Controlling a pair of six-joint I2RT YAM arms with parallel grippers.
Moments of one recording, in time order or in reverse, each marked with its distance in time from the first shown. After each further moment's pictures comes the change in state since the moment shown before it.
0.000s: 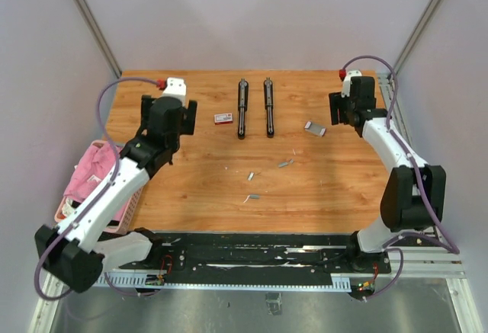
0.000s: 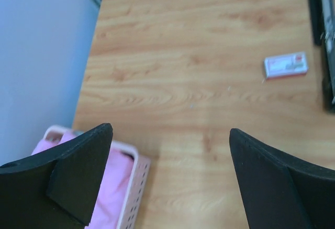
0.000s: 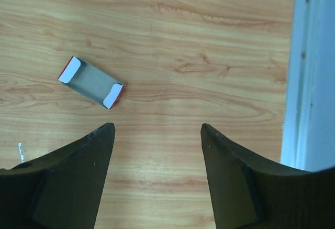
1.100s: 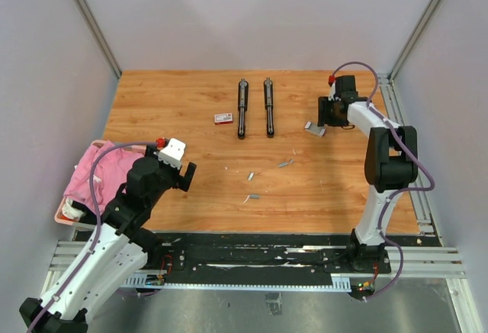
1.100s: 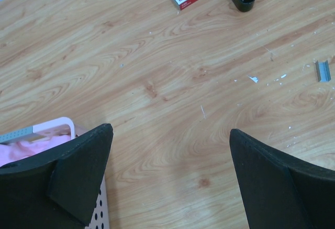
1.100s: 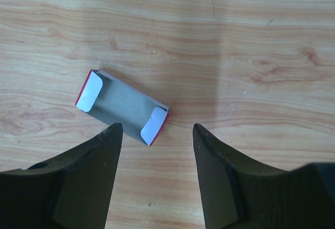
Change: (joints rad) left arm 0.030 -0.658 -0.604 -0.019 0.486 0.179; right arm -0.019 0.402 0.232 -0.113 -0.161 0.222
